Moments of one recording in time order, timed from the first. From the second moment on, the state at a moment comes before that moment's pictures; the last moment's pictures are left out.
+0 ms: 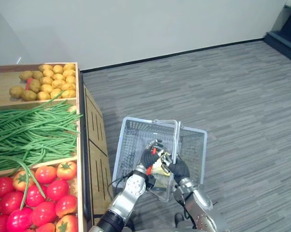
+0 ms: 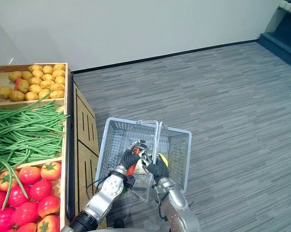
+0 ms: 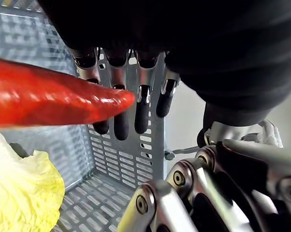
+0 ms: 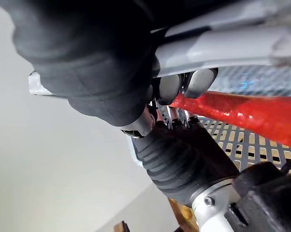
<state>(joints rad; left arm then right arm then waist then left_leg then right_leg) -0.07 0.04 -0.47 0.29 0.22 -0.08 0.23 0.20 -0.10 0.41 -0.05 0.57 -0.01 0.02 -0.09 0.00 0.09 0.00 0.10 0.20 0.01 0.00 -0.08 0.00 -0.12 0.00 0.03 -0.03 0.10</state>
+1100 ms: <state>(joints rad) 0.26 0.05 -0.02 -0.01 0.01 -0.14 0.15 0.31 -0.08 -0.15 0.13 0.17 -0.02 -0.02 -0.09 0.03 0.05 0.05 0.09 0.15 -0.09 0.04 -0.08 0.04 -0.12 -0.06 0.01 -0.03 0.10</state>
